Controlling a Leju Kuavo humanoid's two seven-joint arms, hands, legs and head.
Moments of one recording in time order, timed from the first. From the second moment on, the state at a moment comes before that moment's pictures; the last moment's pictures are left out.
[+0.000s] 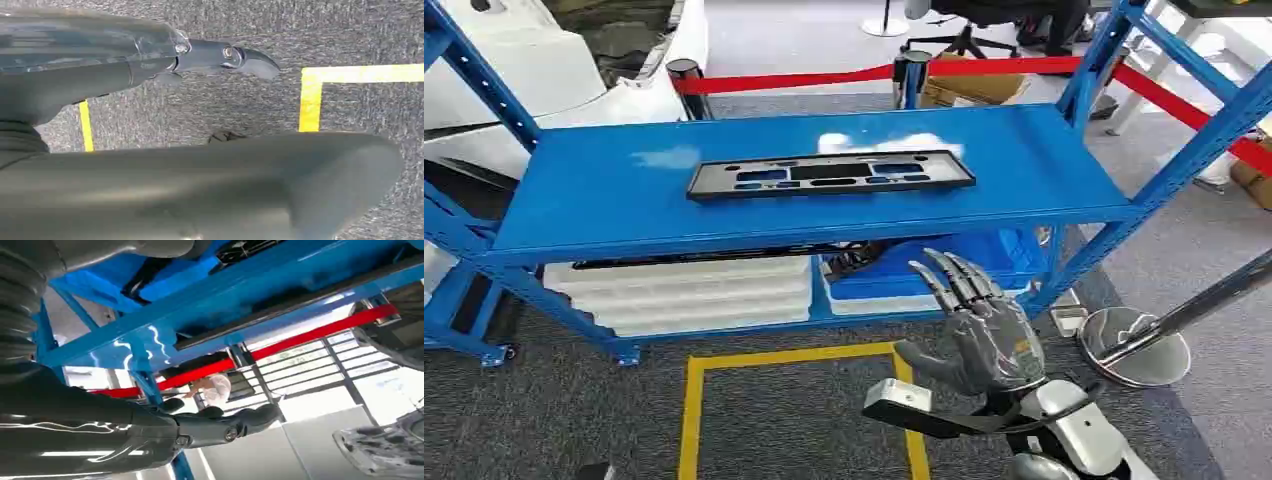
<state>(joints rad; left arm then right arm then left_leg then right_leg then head) -0.02 -0.01 0.09 -0.21 0.11 0.10 -0.24 -0.04 -0.16 0.52 -1.81 1.16 -0.23 -0.06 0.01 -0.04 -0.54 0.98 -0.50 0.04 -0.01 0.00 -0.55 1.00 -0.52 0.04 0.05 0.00</state>
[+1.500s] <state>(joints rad) -0.01 -0.02 0.10 -0.20 0.06 0.10 -0.24 -0.01 -0.15 0.50 -1.87 1.03 -0.27 -0.18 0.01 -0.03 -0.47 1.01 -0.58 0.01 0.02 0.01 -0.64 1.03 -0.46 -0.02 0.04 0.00</state>
